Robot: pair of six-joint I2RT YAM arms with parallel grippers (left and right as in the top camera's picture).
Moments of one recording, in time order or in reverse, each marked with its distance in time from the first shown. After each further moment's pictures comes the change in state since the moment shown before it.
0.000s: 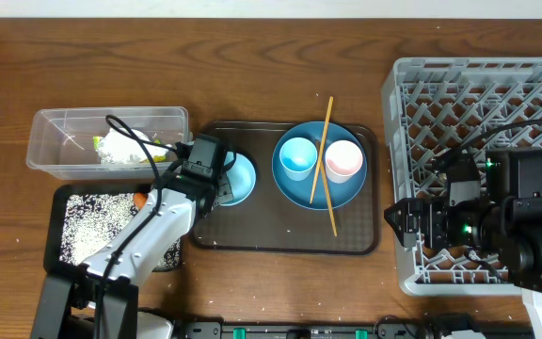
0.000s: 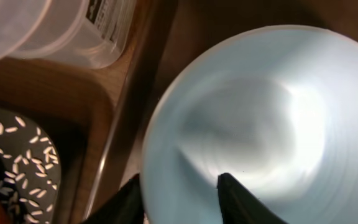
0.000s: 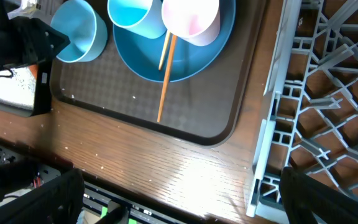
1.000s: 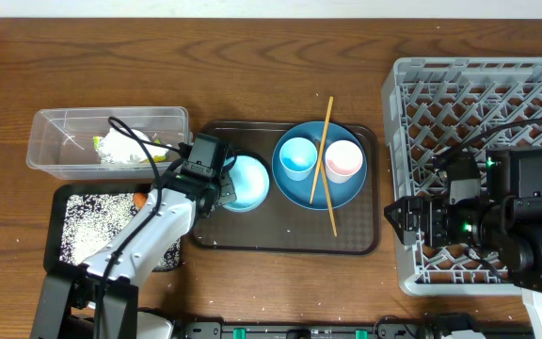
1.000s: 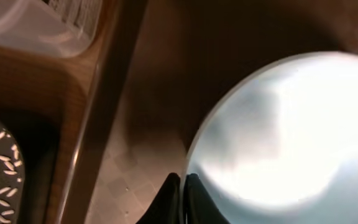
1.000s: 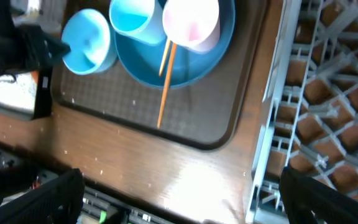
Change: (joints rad) left arm 0.000 -0.001 0.000 0.005 0.064 -0.002; right arm 0.000 0.000 0.000 0.033 0.000 0.000
